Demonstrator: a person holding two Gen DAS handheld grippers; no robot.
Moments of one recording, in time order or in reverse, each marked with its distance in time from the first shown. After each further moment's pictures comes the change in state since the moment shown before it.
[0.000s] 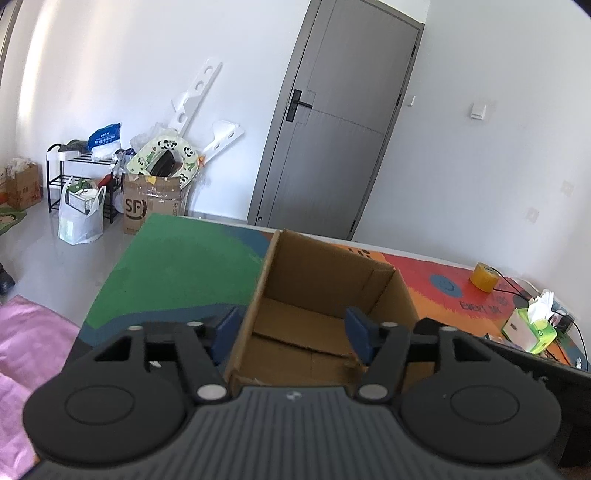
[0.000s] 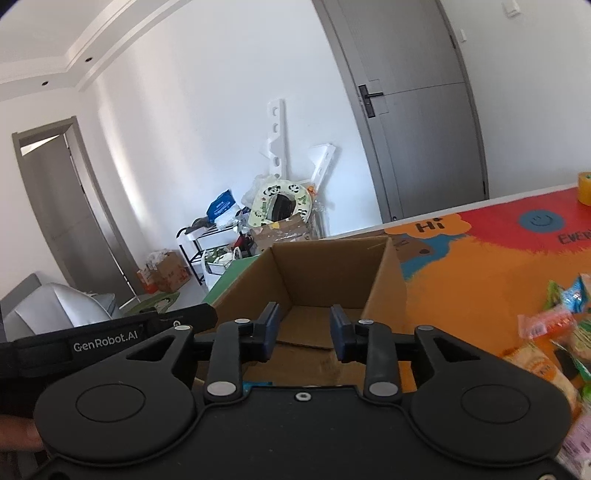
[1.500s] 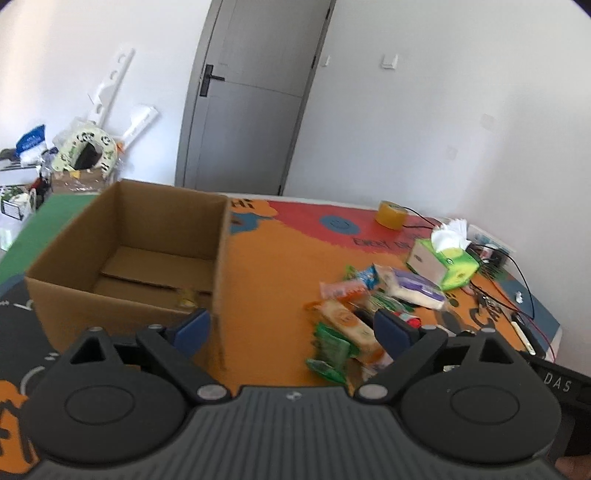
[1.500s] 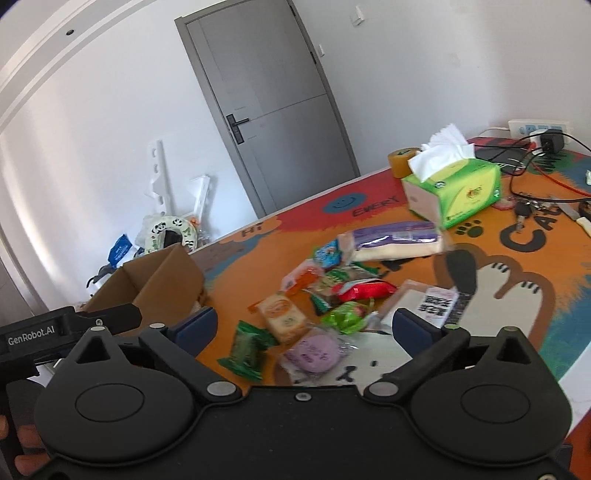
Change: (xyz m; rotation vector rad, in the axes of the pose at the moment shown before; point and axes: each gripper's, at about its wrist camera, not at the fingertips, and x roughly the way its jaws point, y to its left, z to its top) left arm -0.017 -0.127 -0.058 0.139 0.094 -0.188; right arm -0.140 -0.128 -0.052 0.196 -0.084 -0.320
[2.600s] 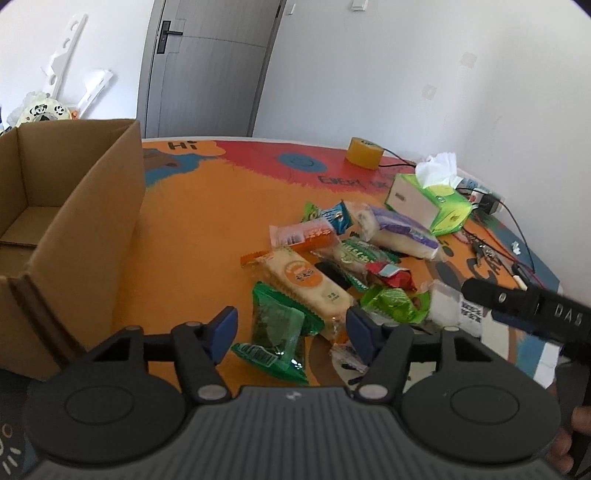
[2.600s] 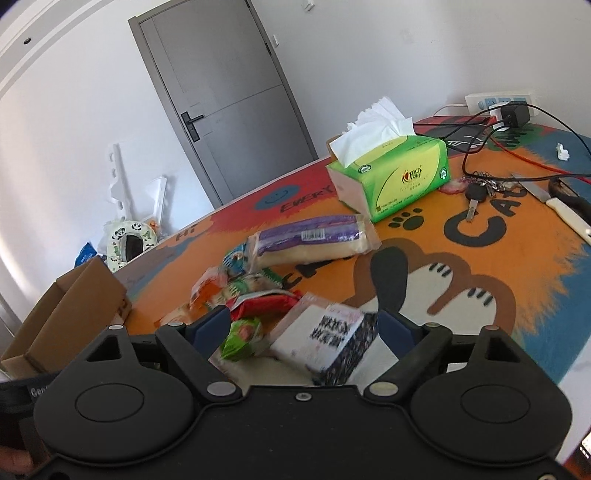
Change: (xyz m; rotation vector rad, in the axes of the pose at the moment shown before) left arm 0.095 -0.034 -0.027 0.059 0.146 -0.073; right arm 0.046 -0.079 0.010 0.063 0.026 -0.084
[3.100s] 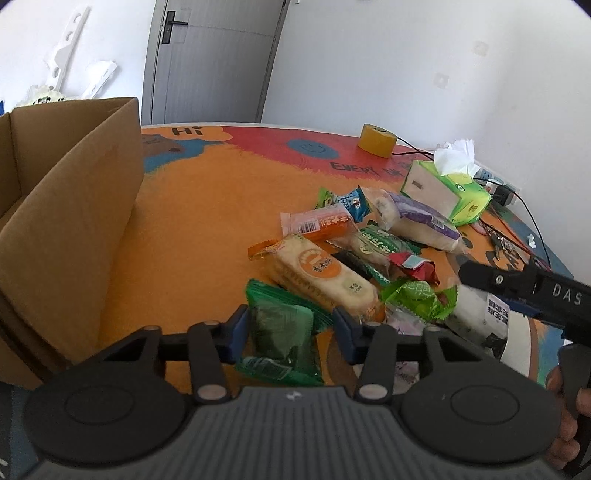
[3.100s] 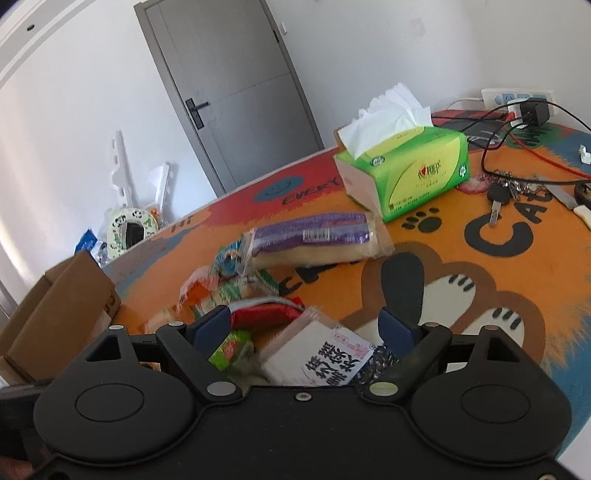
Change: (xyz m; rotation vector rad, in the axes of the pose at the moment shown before) left arm 0.021 0.004 -0.002 0.003 0.027 0.022; right arm 0.031 -0.001 0.005 -0.031 0.045 0.013
